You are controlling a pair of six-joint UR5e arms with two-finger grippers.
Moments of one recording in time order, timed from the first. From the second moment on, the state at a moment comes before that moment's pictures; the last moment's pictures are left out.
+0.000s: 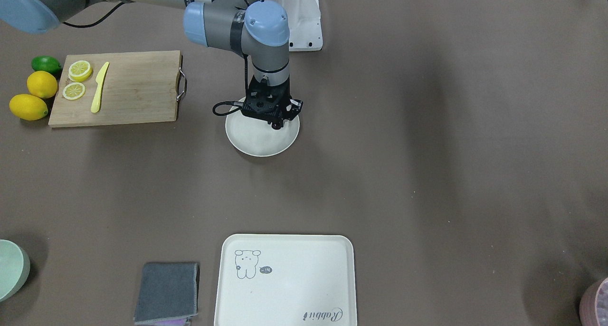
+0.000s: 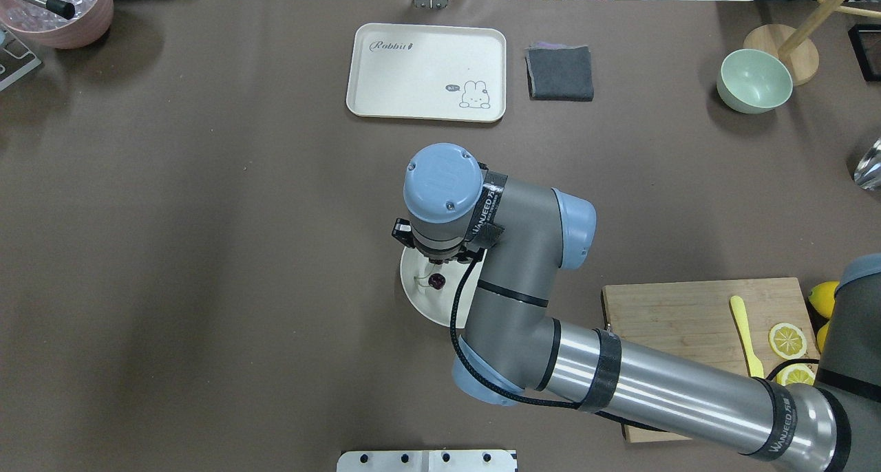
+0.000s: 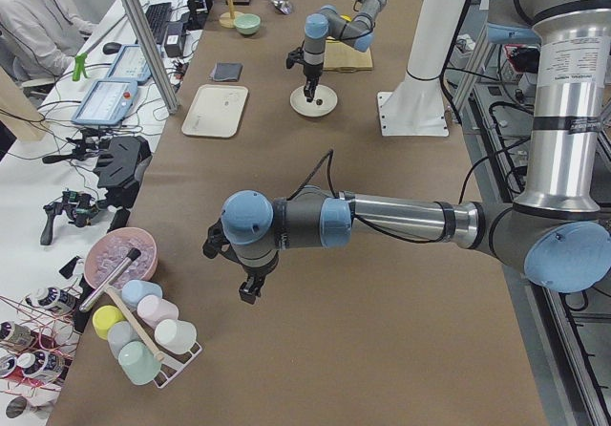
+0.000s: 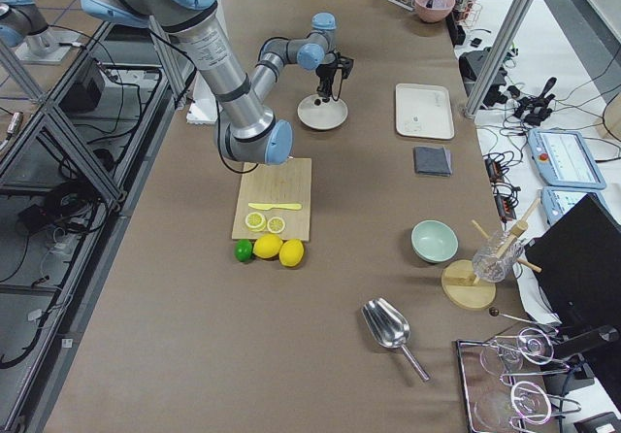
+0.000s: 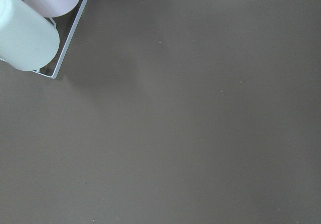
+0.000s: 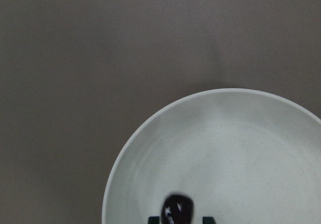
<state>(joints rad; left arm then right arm) -1.67 -1.57 -1.67 -1.42 -2.47 0.45 0.44 -0.77 1.54 -1.59 1.80 1.56</state>
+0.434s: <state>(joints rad) -1.67 -1.57 -1.66 -1.42 -2.47 0.45 0.46 -0.78 1.54 -1.58 1.79 1.55</state>
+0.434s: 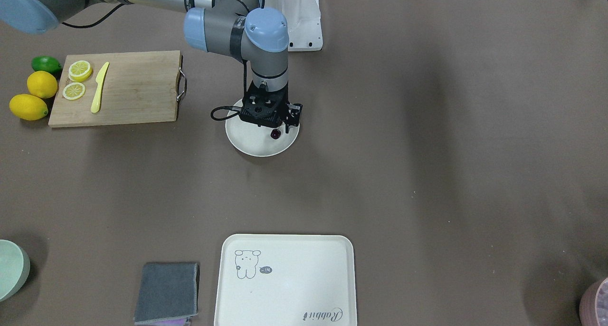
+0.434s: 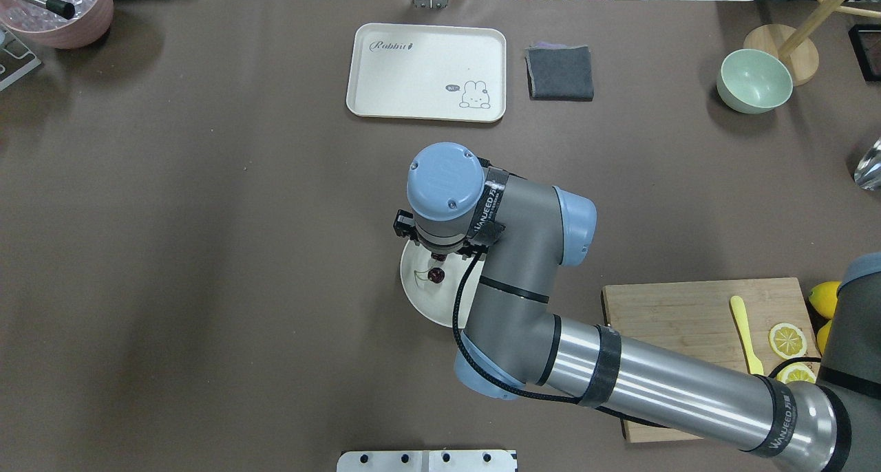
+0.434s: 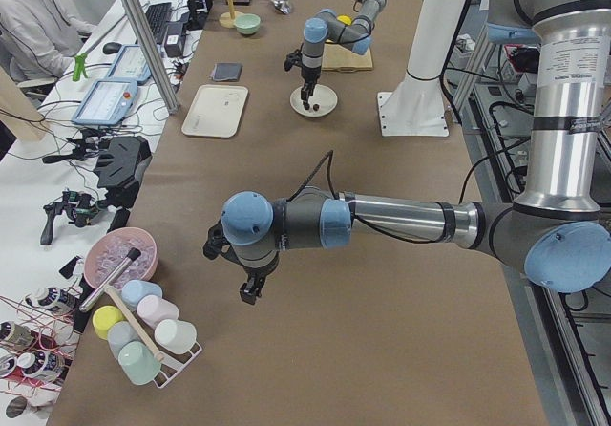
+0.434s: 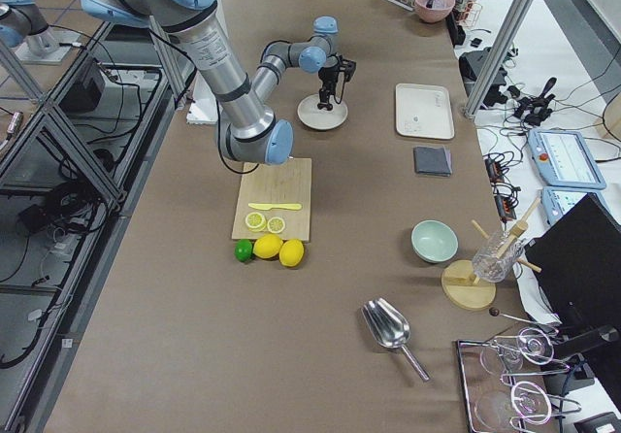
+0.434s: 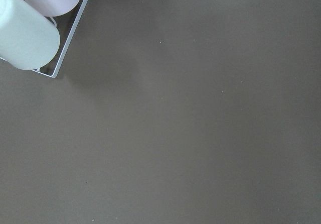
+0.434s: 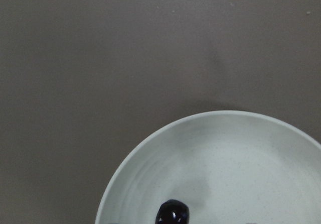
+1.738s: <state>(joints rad) -1.47 -1.59 -1.73 -1.45 -2.32 -0.03 0.99 -1.30 1.94 -1.72 2.02 0.72</state>
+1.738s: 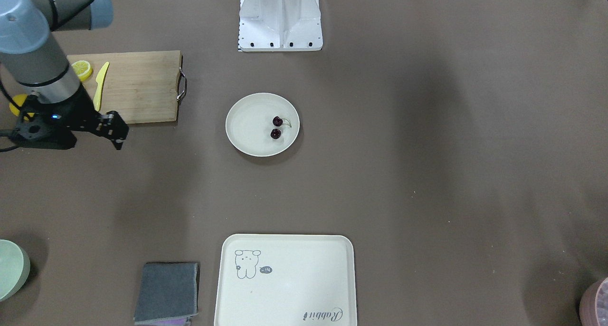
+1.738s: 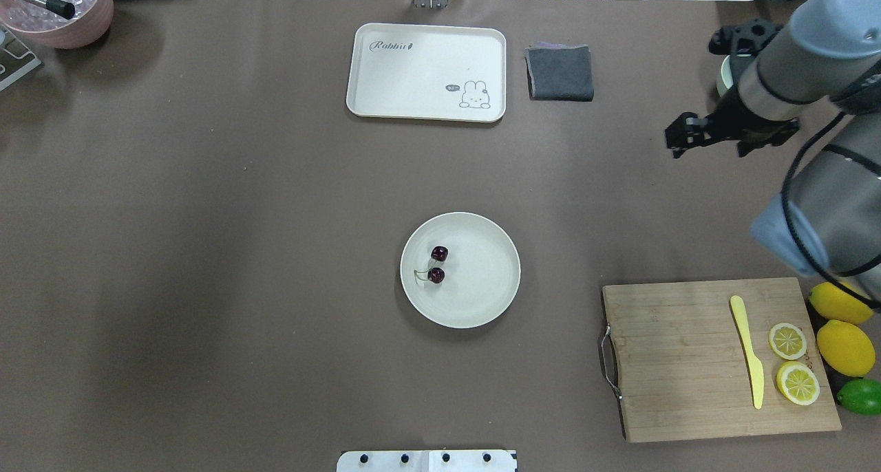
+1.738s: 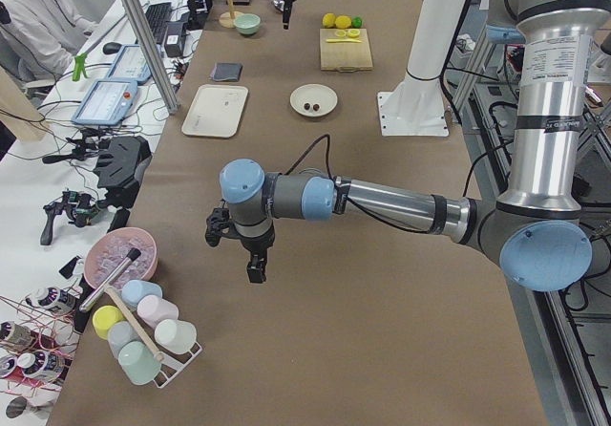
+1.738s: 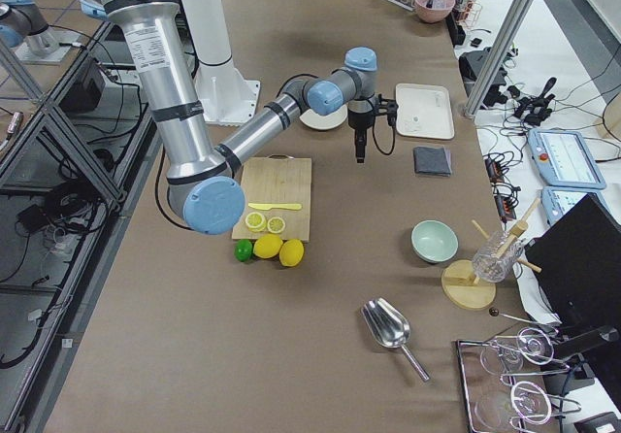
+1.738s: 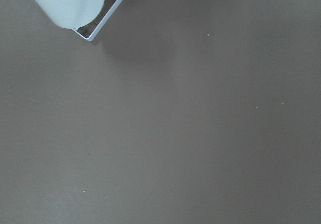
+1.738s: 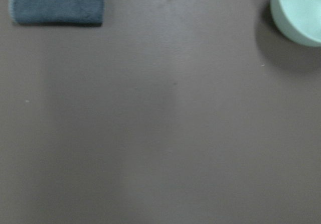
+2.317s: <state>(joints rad) -1.45 -1.58 -1.73 -1.46 -2.32 -0.03 1.41 -1.61 1.97 -1.87 2.16 -0.01</state>
